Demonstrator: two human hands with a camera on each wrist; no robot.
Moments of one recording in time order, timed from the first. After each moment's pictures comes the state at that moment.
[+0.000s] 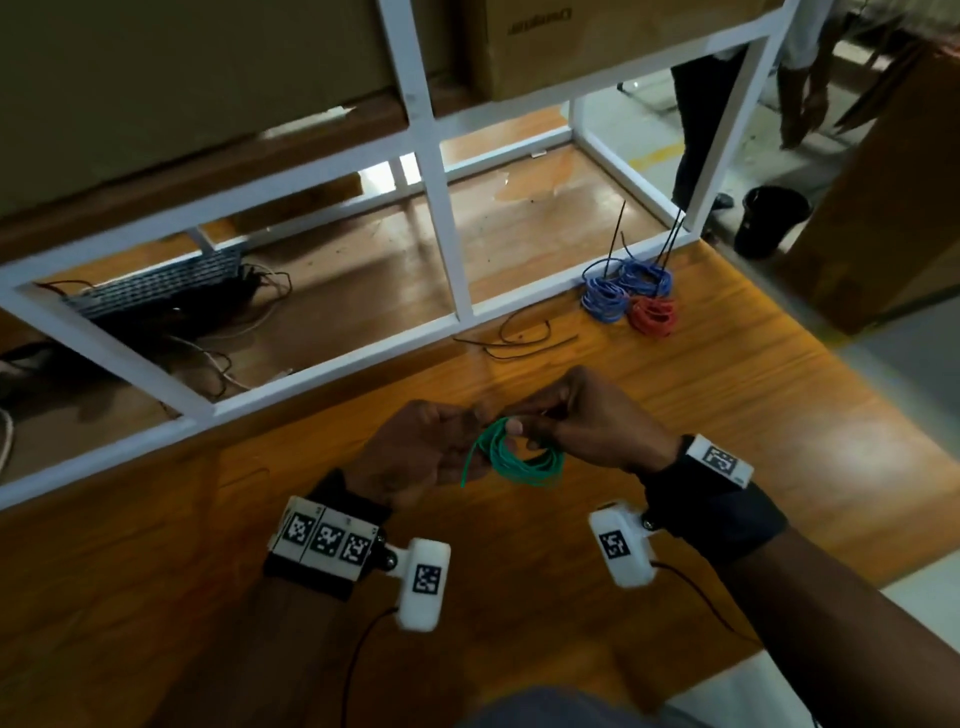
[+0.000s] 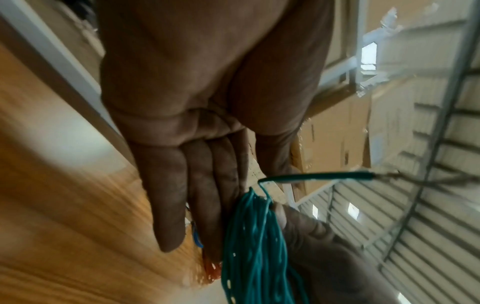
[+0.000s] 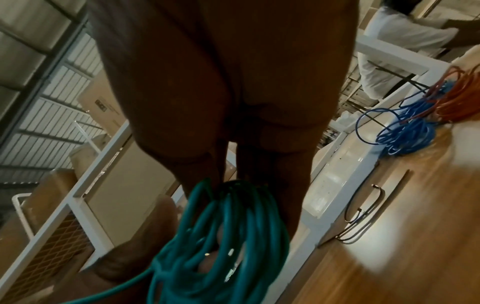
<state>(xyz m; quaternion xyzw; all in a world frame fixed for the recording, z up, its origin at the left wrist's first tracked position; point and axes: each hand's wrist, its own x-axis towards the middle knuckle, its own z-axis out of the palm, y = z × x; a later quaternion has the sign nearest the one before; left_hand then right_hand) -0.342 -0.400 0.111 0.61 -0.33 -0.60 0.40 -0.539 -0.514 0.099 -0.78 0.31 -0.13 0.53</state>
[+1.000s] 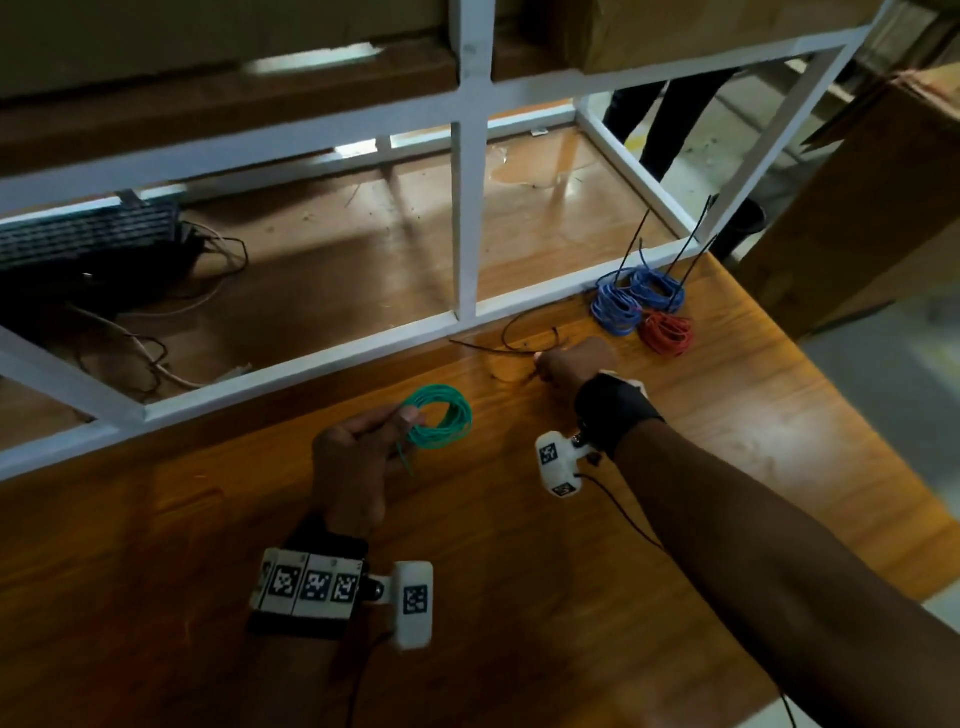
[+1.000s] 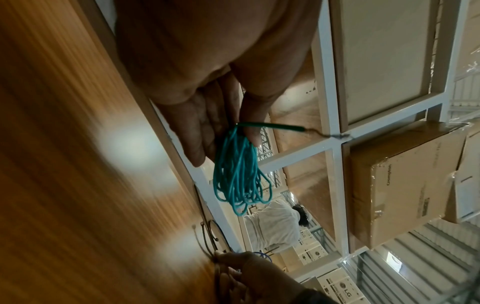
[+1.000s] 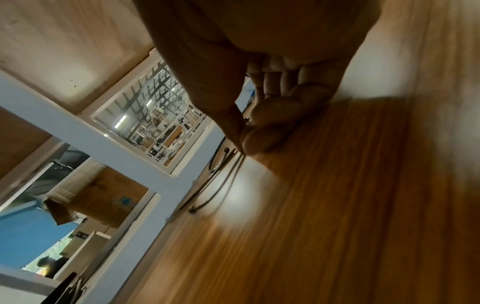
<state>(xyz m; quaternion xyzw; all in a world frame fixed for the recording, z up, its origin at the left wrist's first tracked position) -0.267 -0.420 0.024 0.64 -0.12 -0.42 0.63 -0.445 -0.638 -0.006 -0.54 0.69 -0.14 0.45</state>
